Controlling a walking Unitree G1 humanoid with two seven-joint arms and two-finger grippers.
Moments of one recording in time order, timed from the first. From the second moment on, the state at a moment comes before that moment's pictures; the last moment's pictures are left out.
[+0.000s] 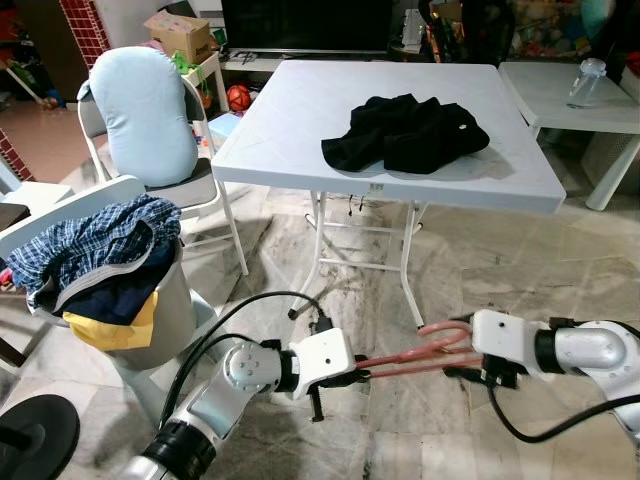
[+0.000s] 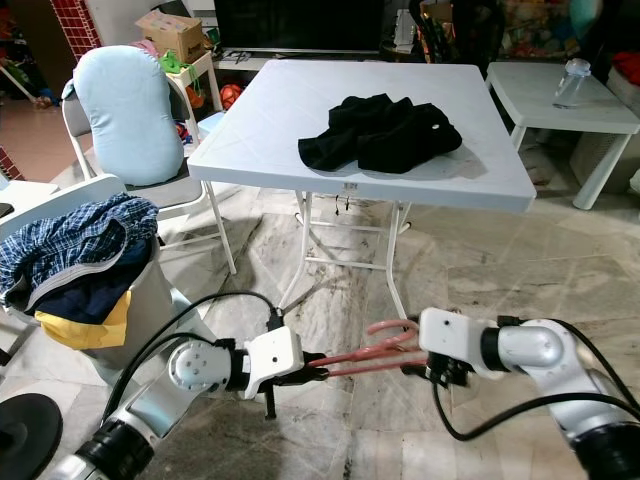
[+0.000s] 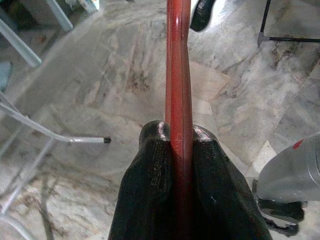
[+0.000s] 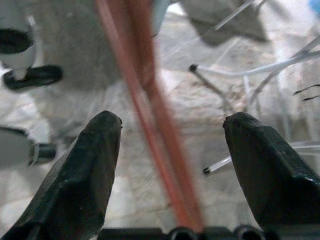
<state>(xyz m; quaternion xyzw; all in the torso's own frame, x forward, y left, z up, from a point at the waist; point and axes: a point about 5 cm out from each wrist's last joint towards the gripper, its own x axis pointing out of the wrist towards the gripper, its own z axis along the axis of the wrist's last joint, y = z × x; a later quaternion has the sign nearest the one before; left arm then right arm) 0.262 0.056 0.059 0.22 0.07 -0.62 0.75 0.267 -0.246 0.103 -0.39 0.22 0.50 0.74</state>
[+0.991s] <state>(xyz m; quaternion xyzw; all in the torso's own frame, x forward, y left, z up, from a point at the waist) 0.261 0.055 0.054 0.24 0.06 -0.64 0.72 0.266 -0.261 0.096 -0.43 0.28 0.51 0.69</state>
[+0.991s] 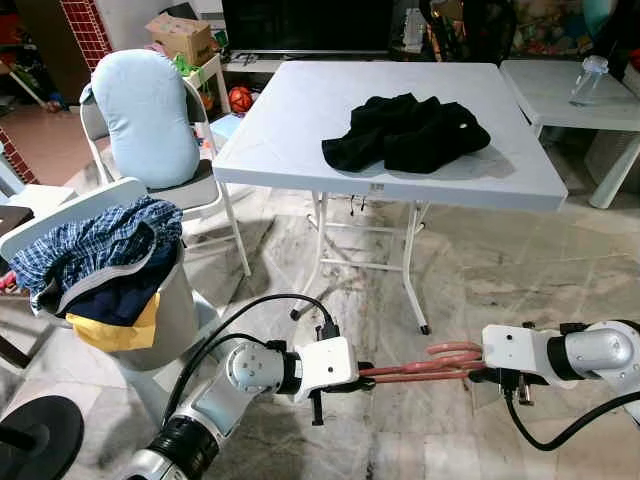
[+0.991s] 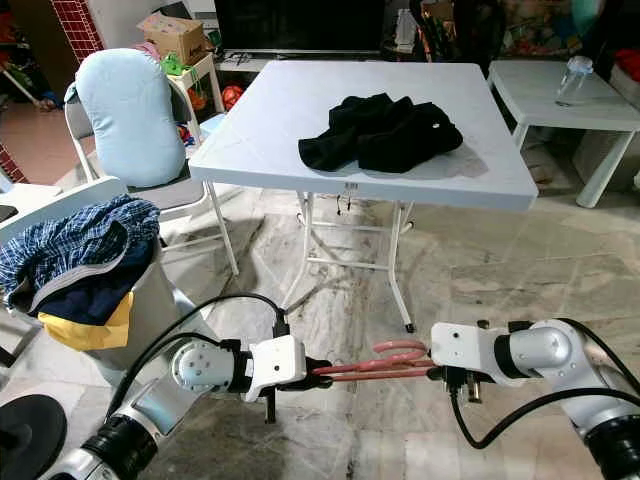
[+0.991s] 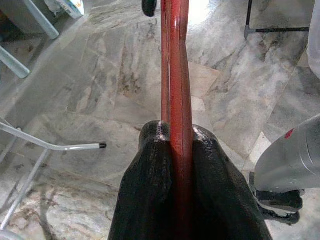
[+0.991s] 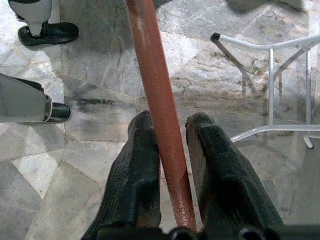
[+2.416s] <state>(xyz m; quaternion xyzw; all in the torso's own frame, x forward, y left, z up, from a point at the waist) 0.262 0.089 0.083 0.13 0.00 -0.50 0.86 0.288 -0.272 0.081 -0.49 0.26 0.40 0.72</state>
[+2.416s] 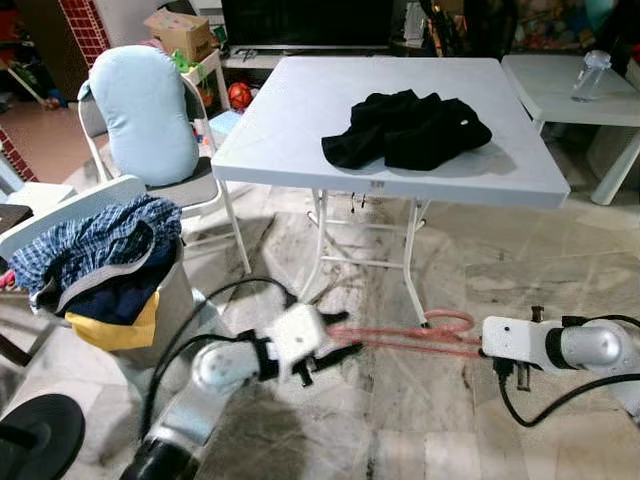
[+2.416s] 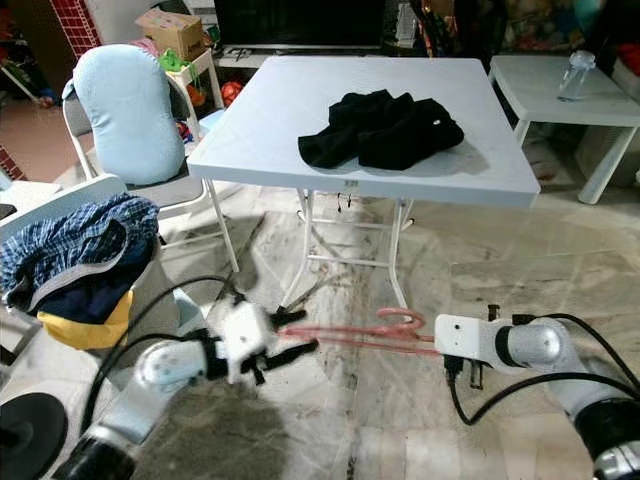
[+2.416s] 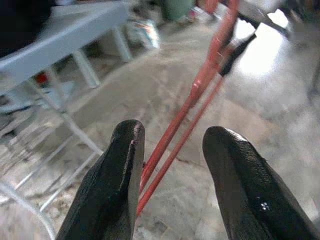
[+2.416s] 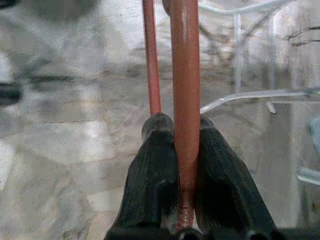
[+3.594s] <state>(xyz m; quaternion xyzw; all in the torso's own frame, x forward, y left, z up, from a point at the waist) 0.264 0.145 0.068 0.00 0.05 -0.02 1.00 0.257 -0.239 0.027 -0.01 0.28 -0.08 0.96</state>
